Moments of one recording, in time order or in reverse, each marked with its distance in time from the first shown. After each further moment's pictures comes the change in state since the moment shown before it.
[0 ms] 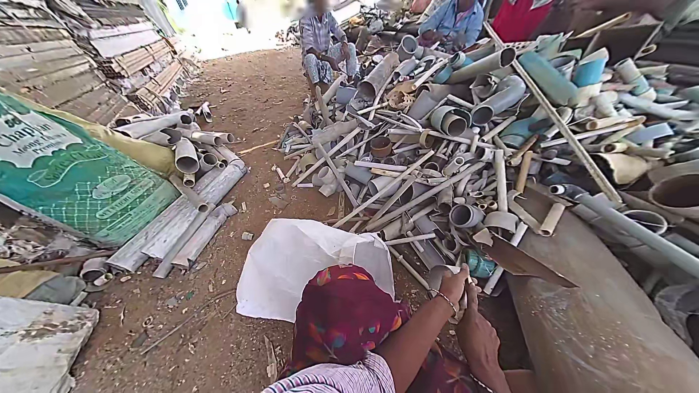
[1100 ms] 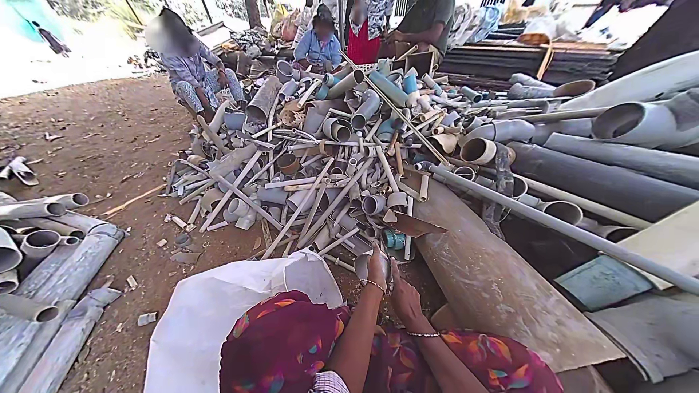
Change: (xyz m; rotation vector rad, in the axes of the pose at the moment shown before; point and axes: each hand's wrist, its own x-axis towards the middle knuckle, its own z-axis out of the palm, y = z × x) left_hand -0.001 -0.007 0.006 -0.014 0.021 0.121; right_hand 0.006 0.008 -0.009 0.067 -0.120 0.061
